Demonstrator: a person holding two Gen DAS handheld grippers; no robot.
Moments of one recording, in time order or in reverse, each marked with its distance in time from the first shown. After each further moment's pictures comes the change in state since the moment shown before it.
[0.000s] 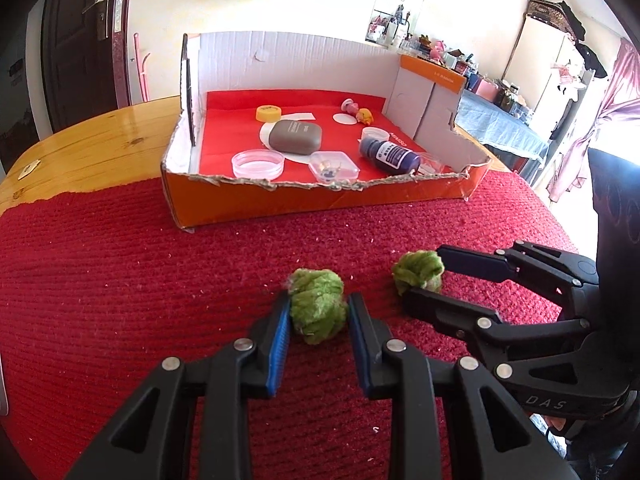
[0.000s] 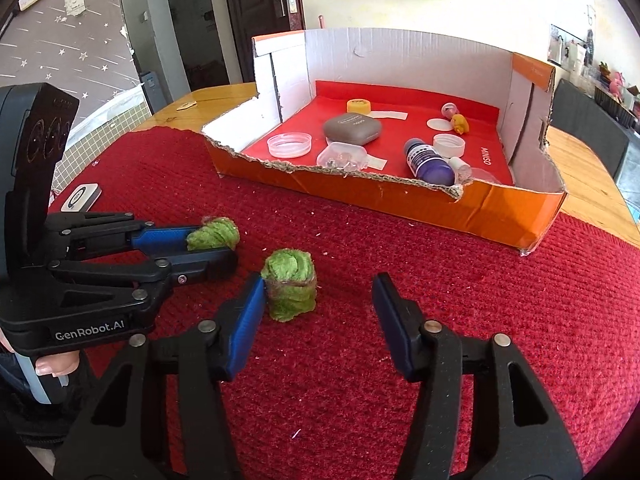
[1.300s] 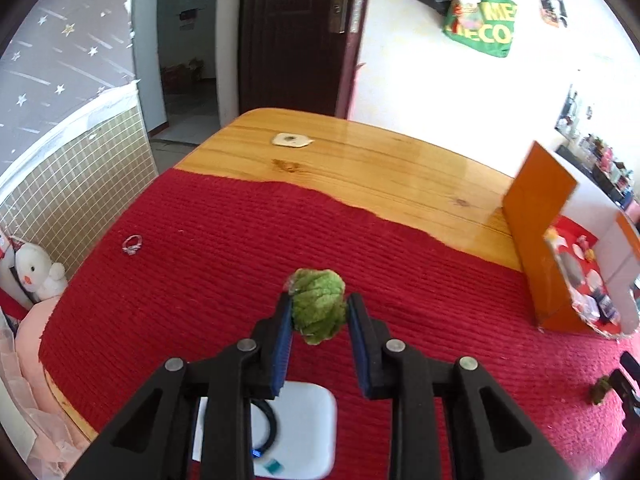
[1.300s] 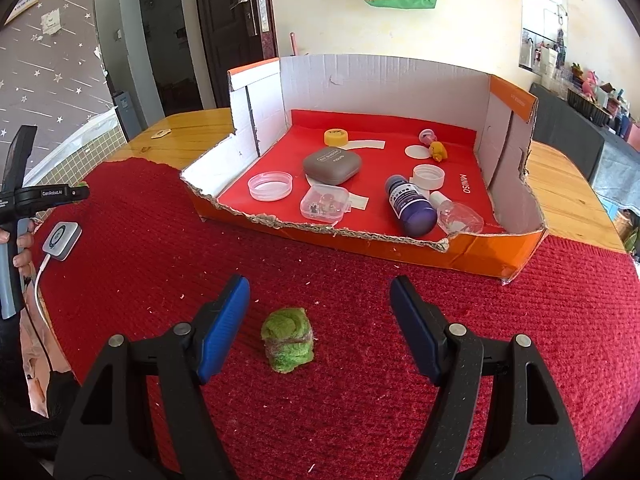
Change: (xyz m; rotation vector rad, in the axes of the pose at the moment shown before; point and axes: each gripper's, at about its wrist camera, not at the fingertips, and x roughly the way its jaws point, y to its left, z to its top) left arm -0.097 0.214 -0.002 -0.393 -0.115 0.441; right arm -0.005 0.004 0.024 0.065 -0.062 -0.110
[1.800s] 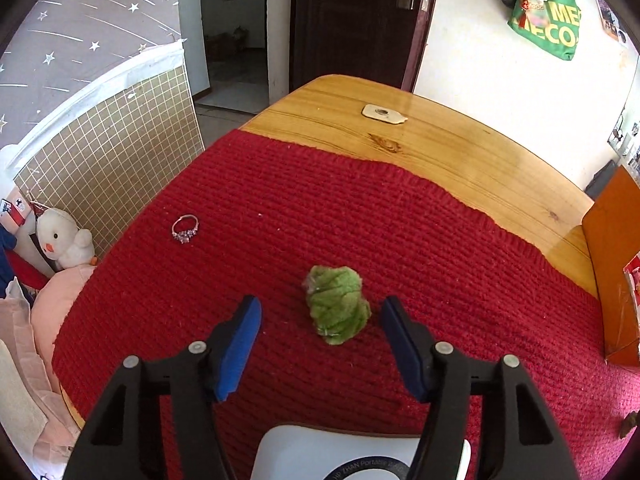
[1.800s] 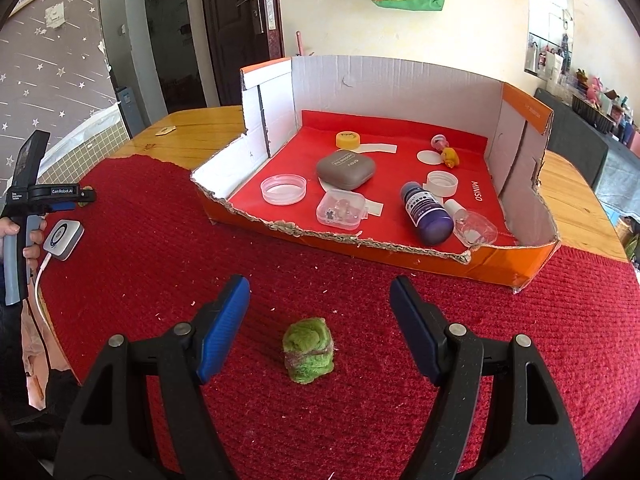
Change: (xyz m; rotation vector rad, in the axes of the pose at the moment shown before) left arm 0.053 0.078 0.016 -0.125 0.101 0.176; right arm 0.005 0.013 0.006 -0.022 0.006 0.002
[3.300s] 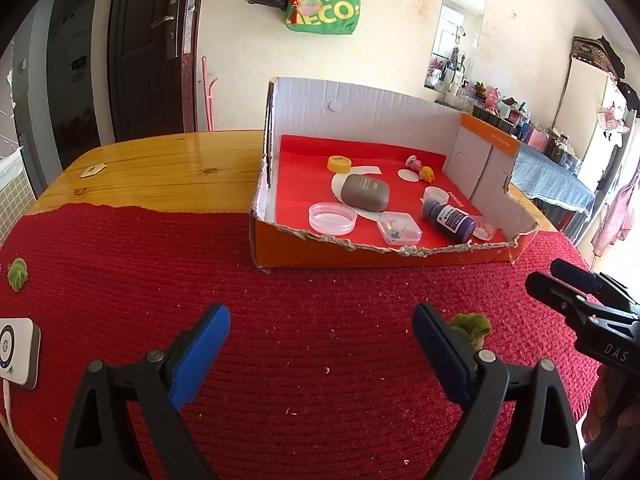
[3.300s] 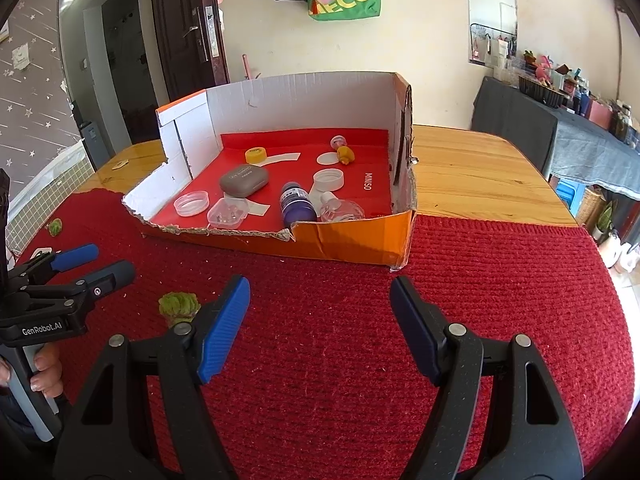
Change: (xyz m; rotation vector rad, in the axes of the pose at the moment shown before) left arm -0.105 -0.244 -0.130 0.375 -0.158 -0.437; right arm -0.039 -0.079 -0.020 0.118 -0.063 -0.094
